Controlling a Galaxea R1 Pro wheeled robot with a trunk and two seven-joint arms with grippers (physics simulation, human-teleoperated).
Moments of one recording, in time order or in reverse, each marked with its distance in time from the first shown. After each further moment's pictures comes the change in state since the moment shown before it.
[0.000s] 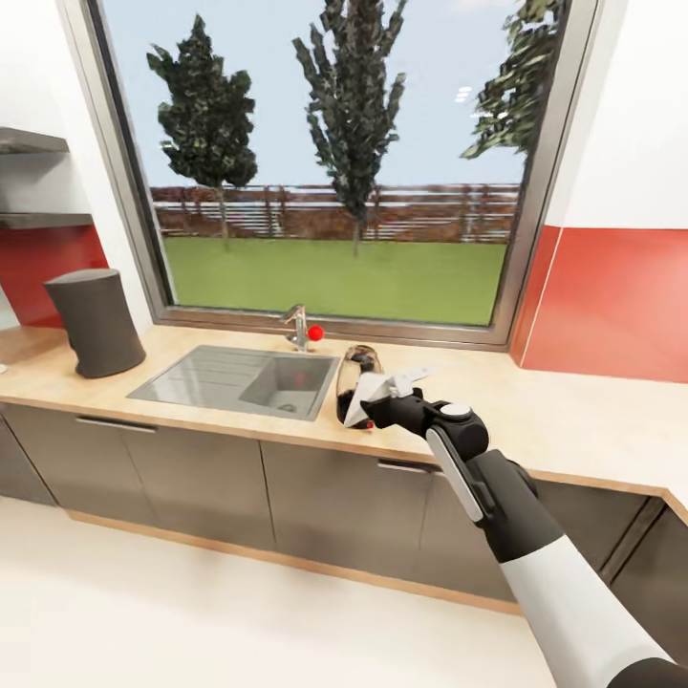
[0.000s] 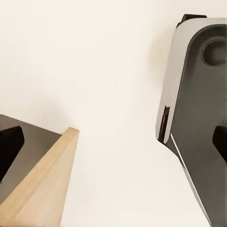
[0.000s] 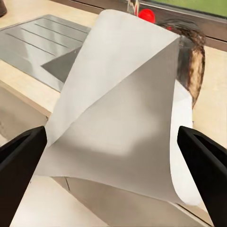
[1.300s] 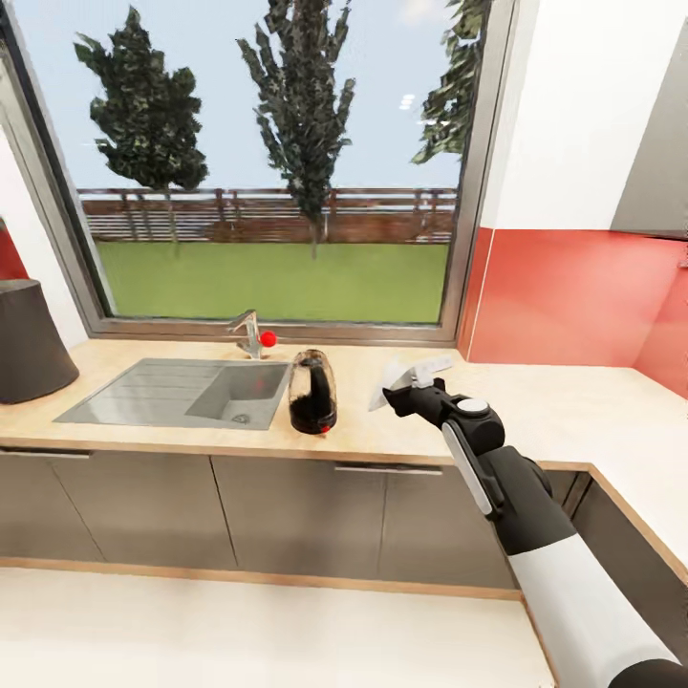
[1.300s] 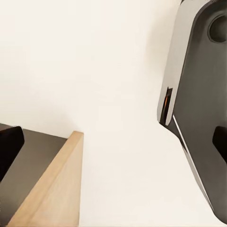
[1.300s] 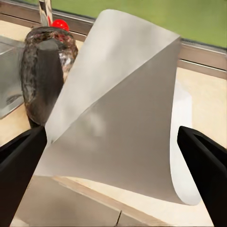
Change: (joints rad) left arm 0.005 0.001 -0.001 0.024 -0.001 0.047 0.000; right arm -0.001 -0.012 -0.085 0.000 0.111 -0.046 -0.003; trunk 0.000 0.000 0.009
